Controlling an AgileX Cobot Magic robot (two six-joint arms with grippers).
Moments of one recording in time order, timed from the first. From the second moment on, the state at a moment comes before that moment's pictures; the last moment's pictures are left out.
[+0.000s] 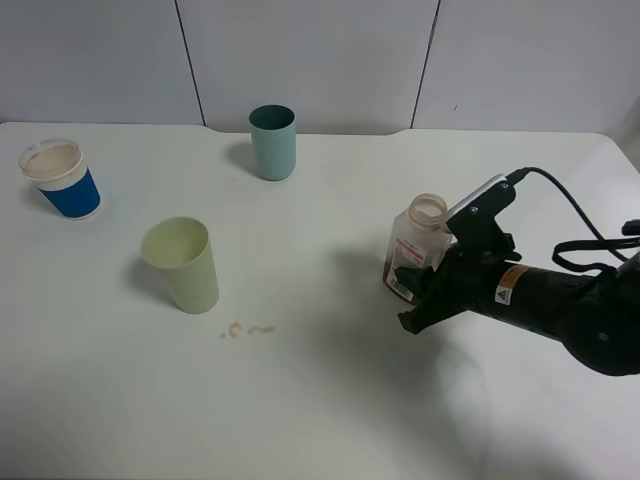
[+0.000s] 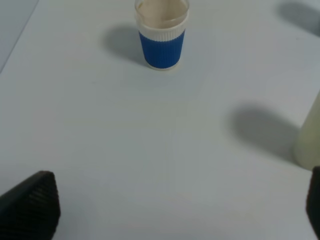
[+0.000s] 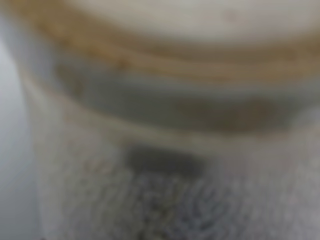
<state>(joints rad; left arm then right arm) 0.07 -0.01 -0.51 0.02 1.06 -0.04 0.48 1.82 -0.28 -0.03 -0.88 -0.19</state>
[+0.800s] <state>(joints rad) 0.07 -0.01 -0.51 0.02 1.06 -0.04 0.48 1.82 -0.28 0.04 -0.95 -0.27</state>
